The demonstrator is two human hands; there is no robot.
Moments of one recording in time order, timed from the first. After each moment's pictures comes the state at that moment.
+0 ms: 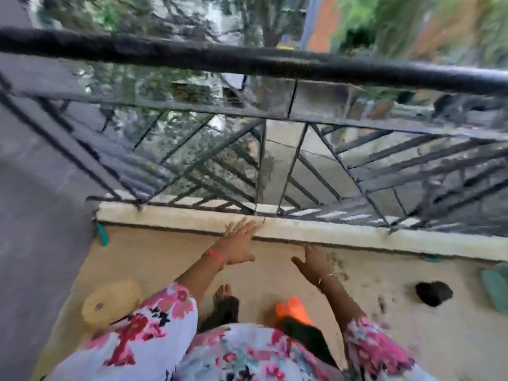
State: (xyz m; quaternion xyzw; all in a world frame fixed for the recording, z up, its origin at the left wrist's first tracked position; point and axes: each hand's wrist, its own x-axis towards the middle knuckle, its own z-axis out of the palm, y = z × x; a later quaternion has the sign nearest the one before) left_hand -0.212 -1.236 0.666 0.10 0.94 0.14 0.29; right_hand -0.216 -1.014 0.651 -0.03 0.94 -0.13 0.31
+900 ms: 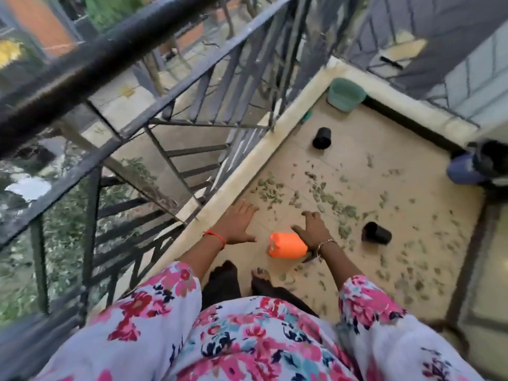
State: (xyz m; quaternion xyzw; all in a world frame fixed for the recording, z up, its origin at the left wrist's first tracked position) left_hand -0.314 -1.152 0.655 0.55 0.76 -0.01 0.36; right_hand -0.138 -1.018 0.654 0.47 0.80 -0.31 0.20
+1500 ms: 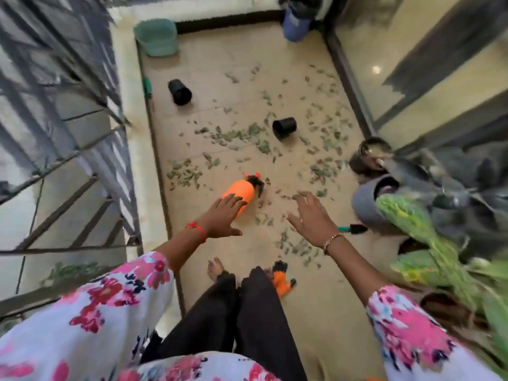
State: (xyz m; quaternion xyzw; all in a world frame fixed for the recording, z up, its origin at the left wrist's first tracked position) left_hand -0.221 -1.110 0.613 0.84 0.41 -0.20 0.31; right_hand 0.011 -1.168 0.677 0.70 0.64 -0.31 0.07
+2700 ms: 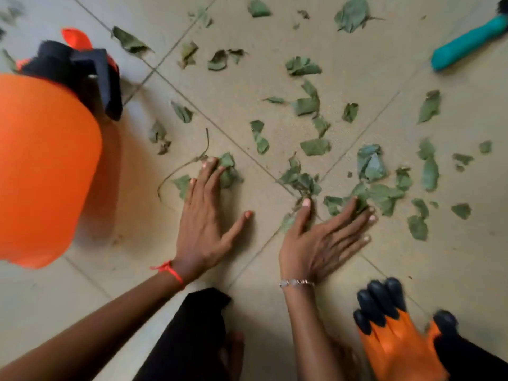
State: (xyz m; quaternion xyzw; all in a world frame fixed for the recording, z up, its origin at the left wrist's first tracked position) left_hand -0.074 -1.135 -0.103 0.89 0.34 0.04 0.31; right_hand 0.018 -1.255 -0.125 0.99 0.02 0.00 -0.13
